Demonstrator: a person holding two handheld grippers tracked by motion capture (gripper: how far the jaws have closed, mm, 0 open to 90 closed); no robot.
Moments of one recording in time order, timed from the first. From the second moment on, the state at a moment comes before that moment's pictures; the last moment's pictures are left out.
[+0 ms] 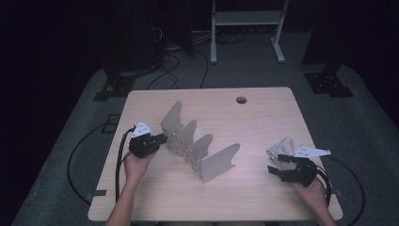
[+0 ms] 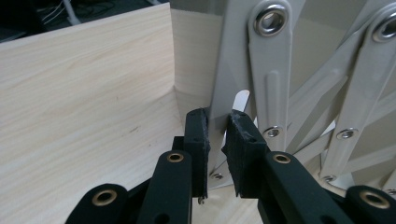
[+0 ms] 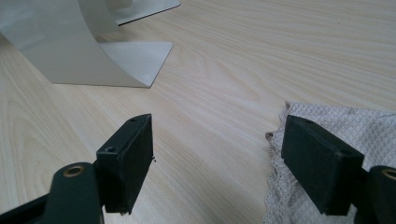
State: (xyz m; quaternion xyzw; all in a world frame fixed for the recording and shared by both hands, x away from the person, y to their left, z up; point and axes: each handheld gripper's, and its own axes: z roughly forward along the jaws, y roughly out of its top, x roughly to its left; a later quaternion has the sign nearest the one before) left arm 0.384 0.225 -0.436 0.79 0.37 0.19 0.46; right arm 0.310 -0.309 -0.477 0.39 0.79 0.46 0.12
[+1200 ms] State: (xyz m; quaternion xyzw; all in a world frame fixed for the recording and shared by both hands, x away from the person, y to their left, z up) left arm 0.382 0.209 -0.433 0.82 0.29 0.15 0.47; right arm 0.359 -0.325 -0.491 0.46 0.80 0.35 0.18
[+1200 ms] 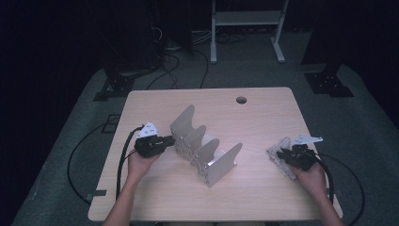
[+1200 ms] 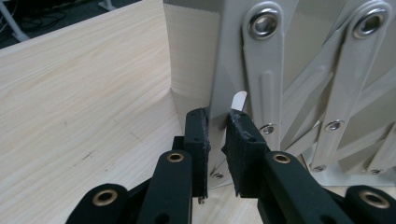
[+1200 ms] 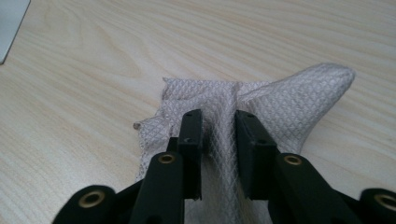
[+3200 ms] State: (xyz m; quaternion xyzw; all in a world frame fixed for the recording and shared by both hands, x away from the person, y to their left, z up) left arm 0.342 0.202 -0.440 0.80 0.29 0.15 0.50; right arm 0.312 -0.206 -0.438 0.26 0.79 0.54 0.13
